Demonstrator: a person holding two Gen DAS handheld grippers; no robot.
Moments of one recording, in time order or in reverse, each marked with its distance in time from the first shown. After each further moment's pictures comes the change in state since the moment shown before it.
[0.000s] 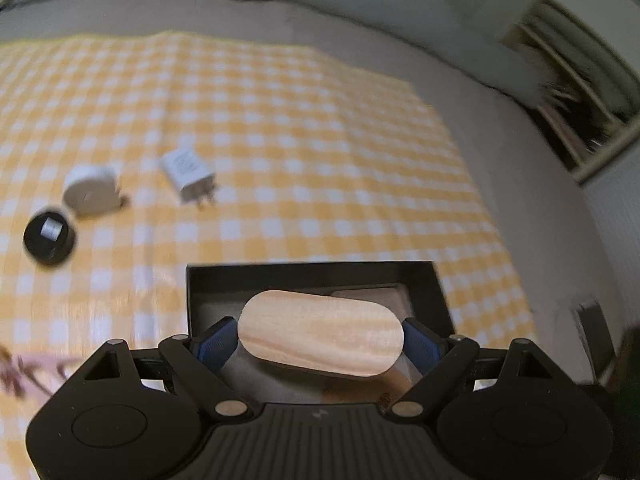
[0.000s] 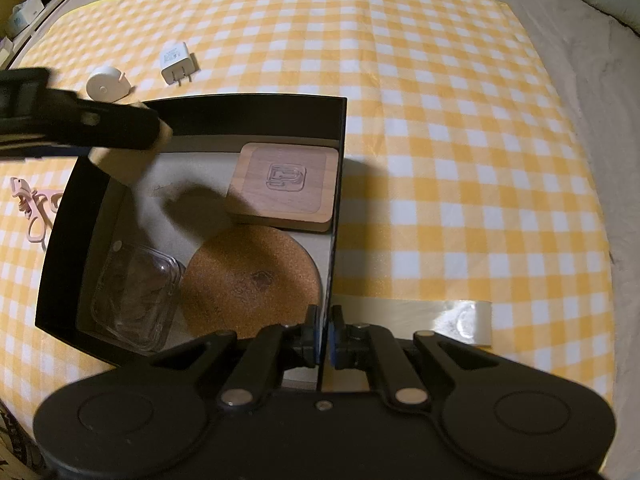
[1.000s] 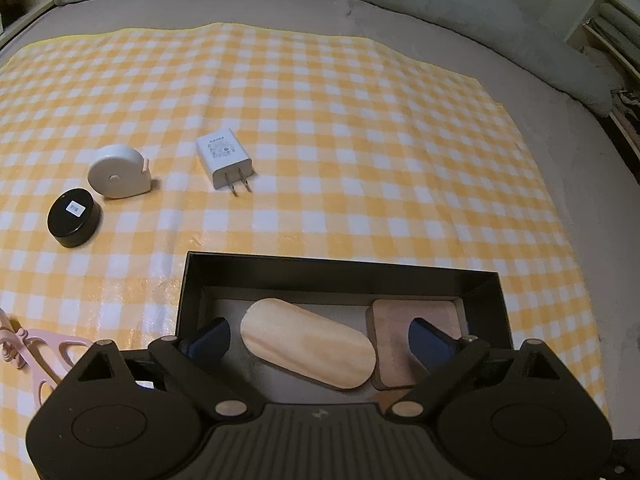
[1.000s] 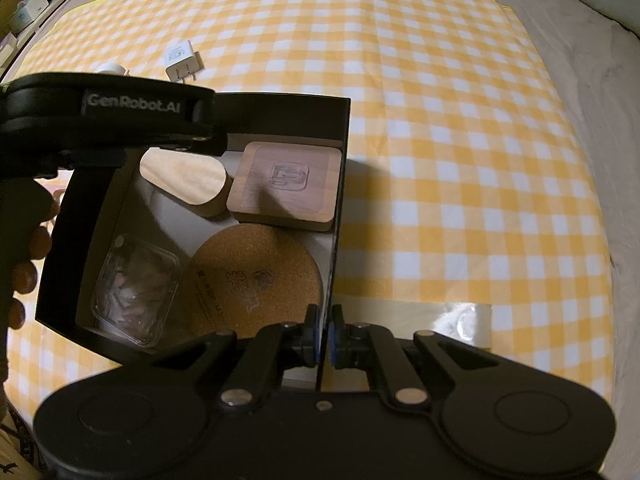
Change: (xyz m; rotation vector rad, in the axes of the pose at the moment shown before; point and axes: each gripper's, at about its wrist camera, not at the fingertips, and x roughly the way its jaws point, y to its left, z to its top) left arm 0.042 -0.016 -0.003 -0.057 -0.006 0.230; right arm -0.003 0.001 -0.001 -0.016 -0.004 0.002
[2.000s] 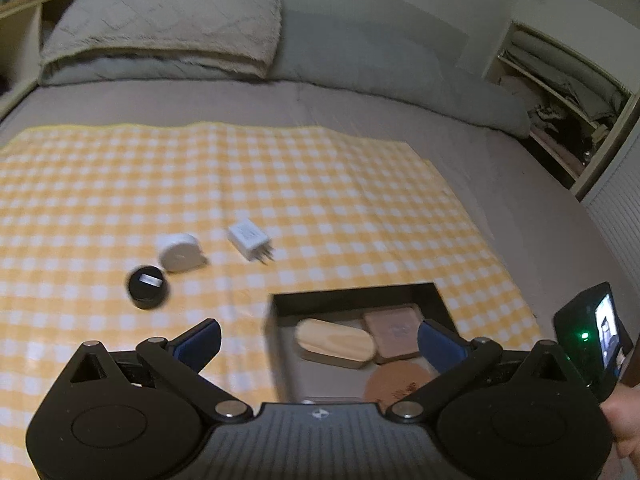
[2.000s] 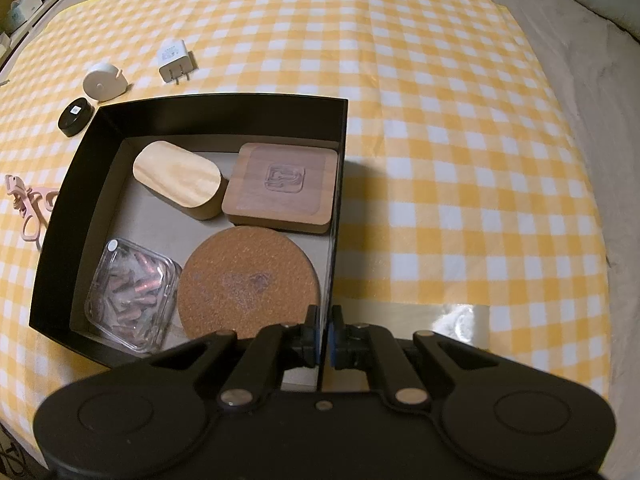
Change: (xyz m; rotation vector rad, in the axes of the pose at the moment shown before) left arm -0.140 0.056 -0.023 0.145 -0.205 -0.149; right arm 0.006 0.001 0.000 -0.002 0.001 -0.016
